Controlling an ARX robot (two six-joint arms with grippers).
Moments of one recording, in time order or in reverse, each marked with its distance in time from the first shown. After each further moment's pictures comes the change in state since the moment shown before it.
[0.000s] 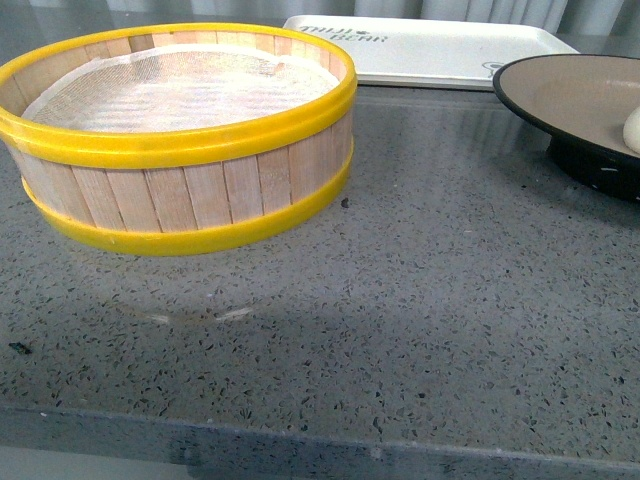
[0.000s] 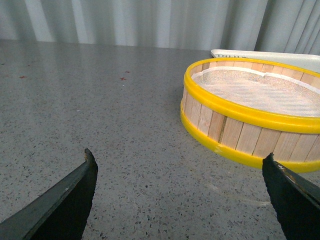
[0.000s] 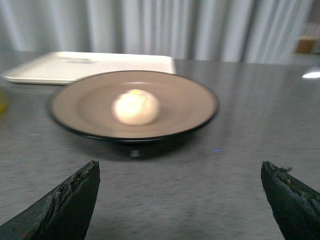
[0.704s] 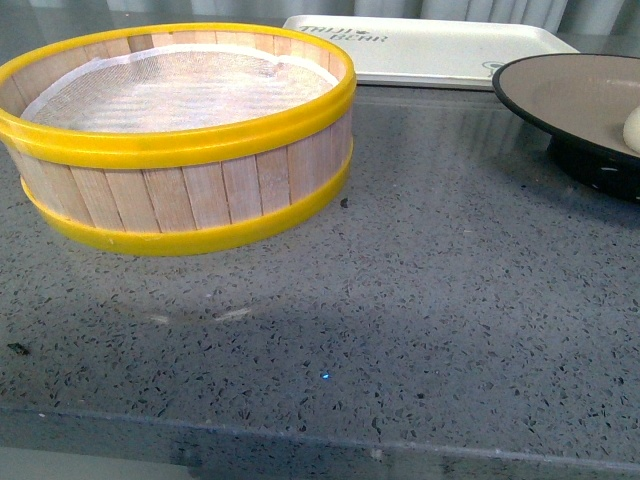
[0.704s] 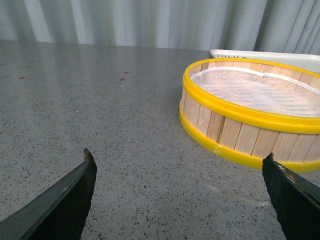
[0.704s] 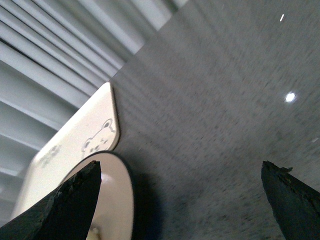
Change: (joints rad) left arm 0.000 0.000 0.000 0.000 0.000 0.000; right arm -0.629 1.212 0.587 0.334 -0.602 0.713
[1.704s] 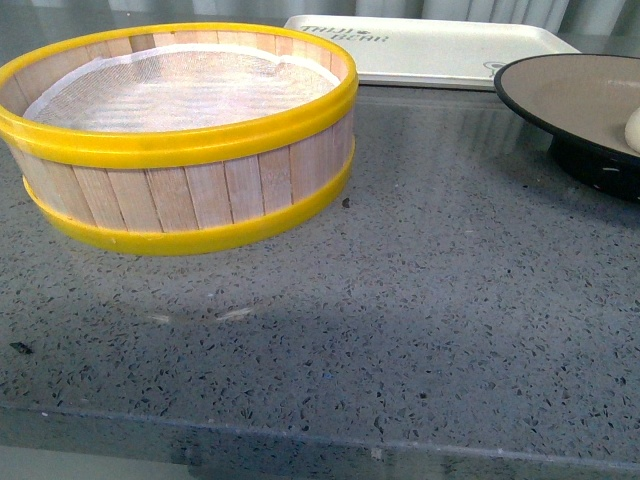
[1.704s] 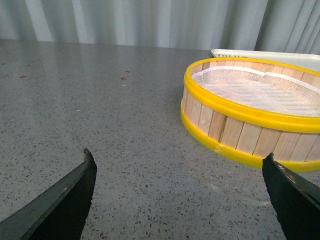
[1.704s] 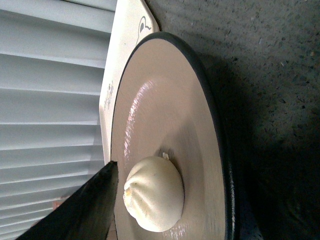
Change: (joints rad) left arm 0.000 0.000 0.000 0.000 0.000 0.000; right arm 0.253 0.147 -0.025 0.052 -0.103 0.445
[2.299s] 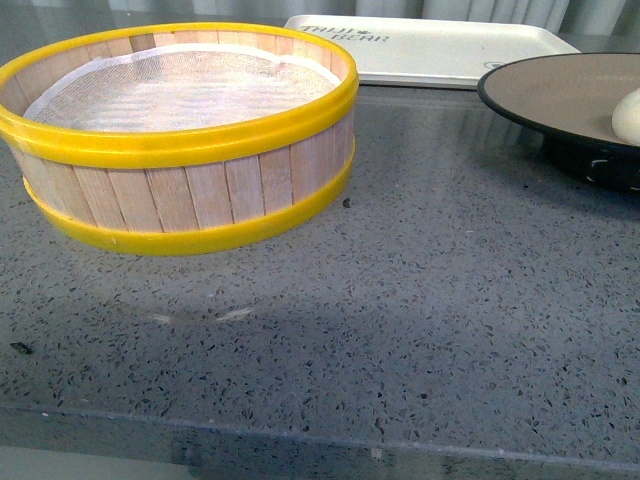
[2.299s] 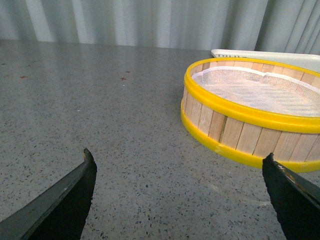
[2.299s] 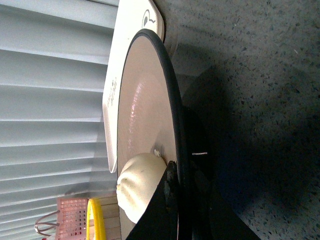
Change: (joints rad) left arm 0.000 0.000 0.000 0.000 0.000 0.000; right arm 0.019 -0.008 -0.016 0.014 -0.005 0.018
